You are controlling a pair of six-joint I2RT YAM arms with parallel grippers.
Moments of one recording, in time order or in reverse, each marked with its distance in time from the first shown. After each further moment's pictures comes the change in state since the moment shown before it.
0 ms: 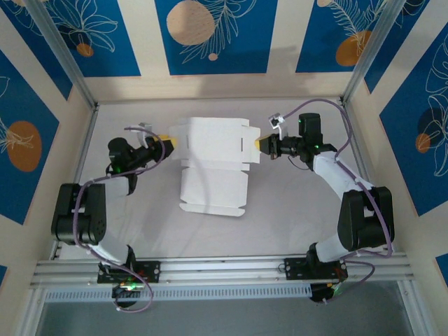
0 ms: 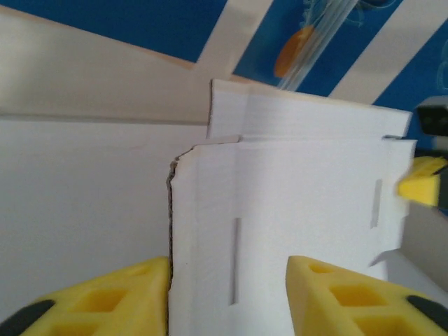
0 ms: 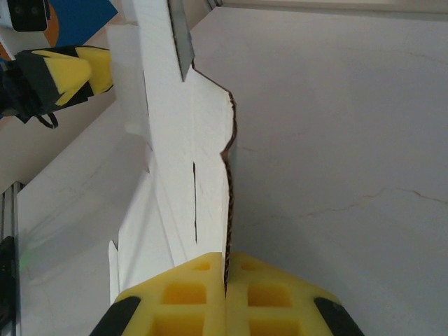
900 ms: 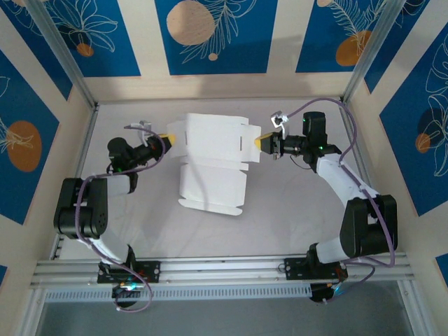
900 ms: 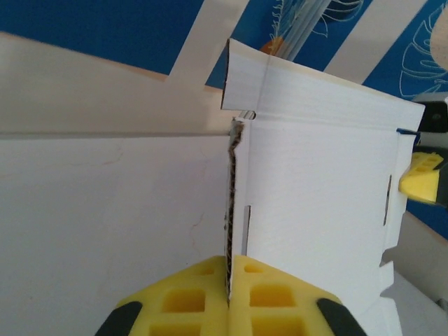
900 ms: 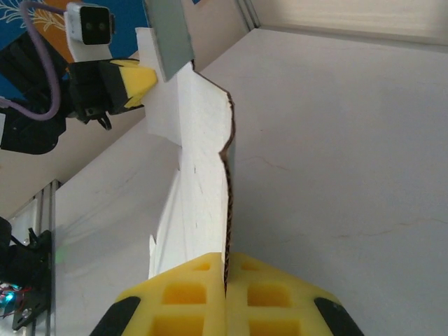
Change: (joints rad) left arm 0.001 0.042 0.015 0.106 0.047 -0.034; right arm -0.005 -0.063 -0.006 0.008 -0.089 0.005
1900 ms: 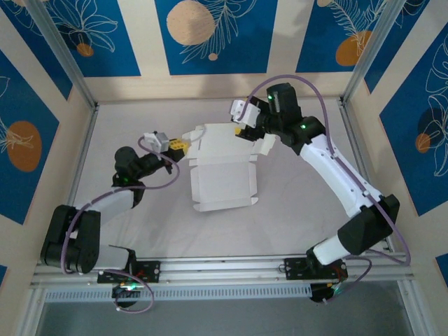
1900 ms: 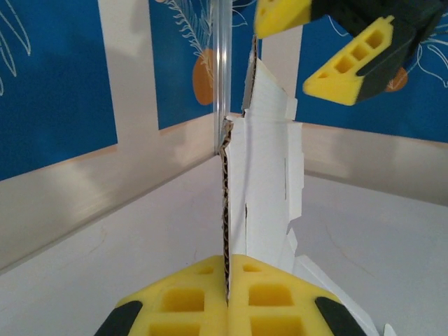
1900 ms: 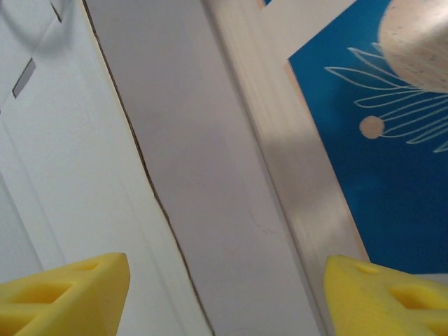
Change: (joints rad) left arm -0.200 -0.281 -0.108 -0.094 -0.100 0.452; right arm 0.361 0.082 0.563 -0.476 0.744 -0.889
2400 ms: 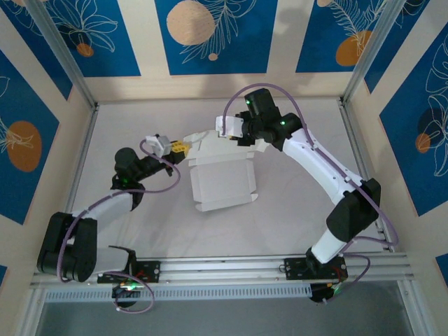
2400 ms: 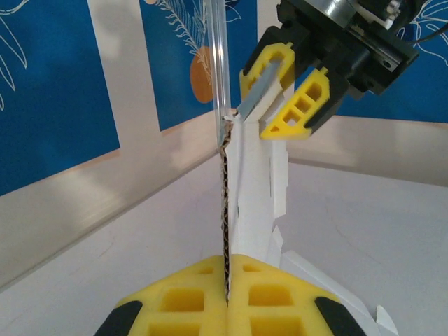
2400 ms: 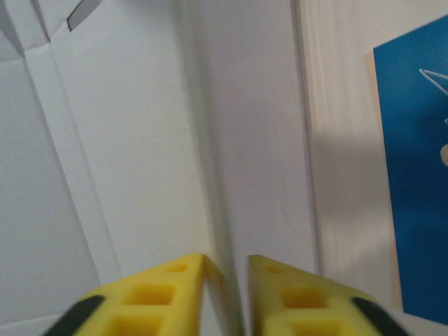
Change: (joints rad) left arm -0.016 -0.055 -0.009 -0.068 -0.018 0.085; right arm 0.081 0.116 0.050 -0.102 0.071 -0.162
